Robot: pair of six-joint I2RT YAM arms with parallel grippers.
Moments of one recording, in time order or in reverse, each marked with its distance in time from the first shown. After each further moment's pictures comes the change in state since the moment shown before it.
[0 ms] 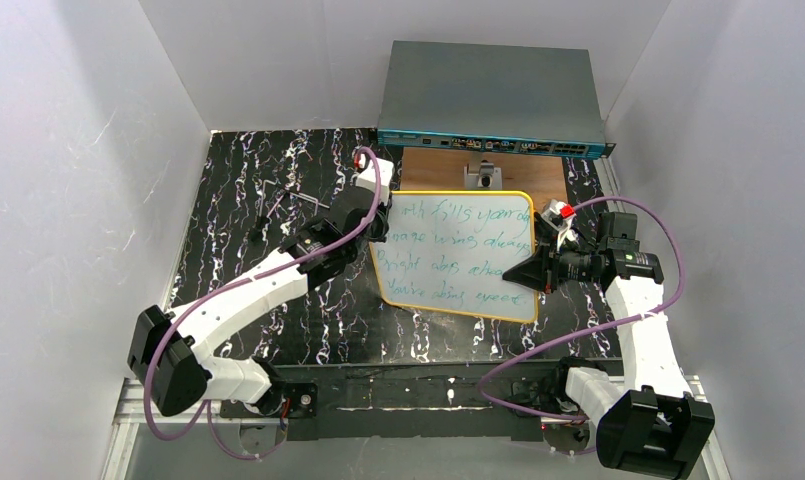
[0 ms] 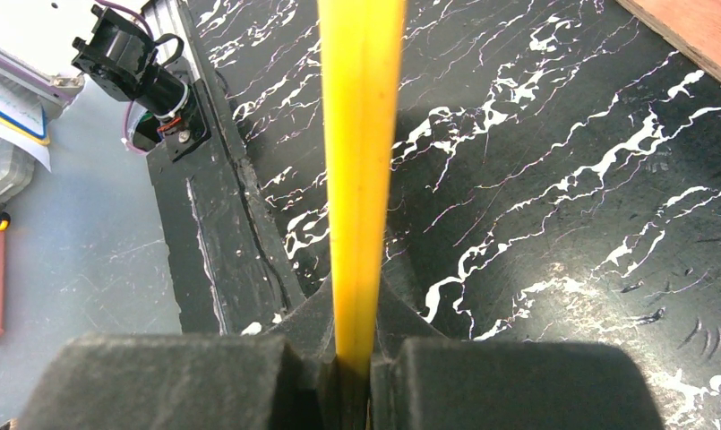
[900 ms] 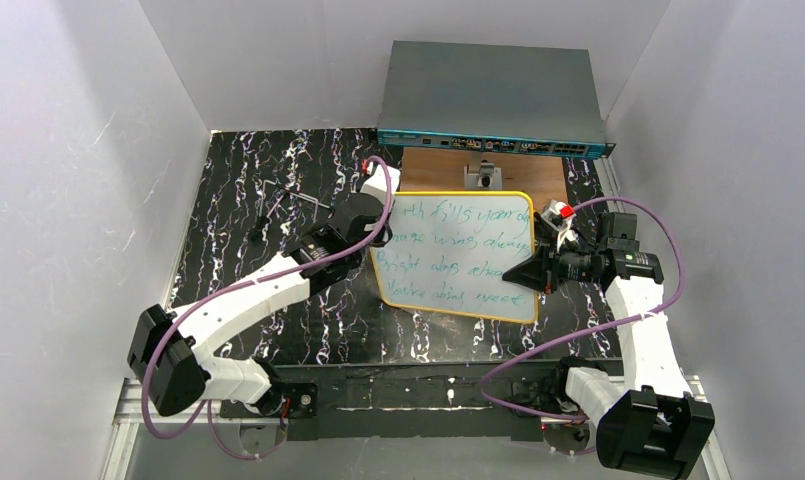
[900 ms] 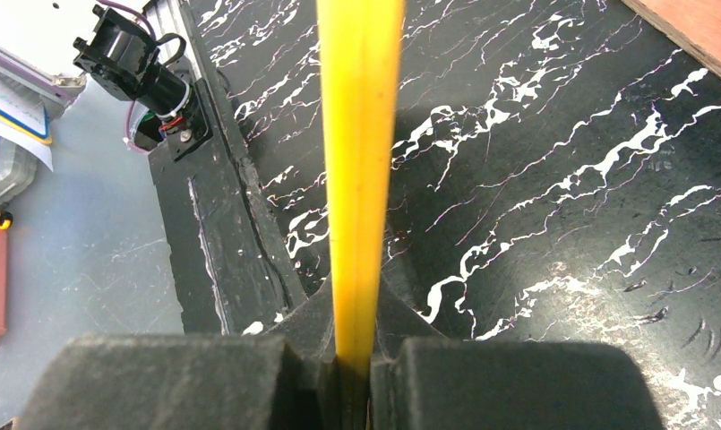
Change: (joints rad) left arm -0.029 -0.003 -0.027 0.019 -0.067 0.097; right arm 0.000 0.000 0.000 -0.007 0.000 -0.002
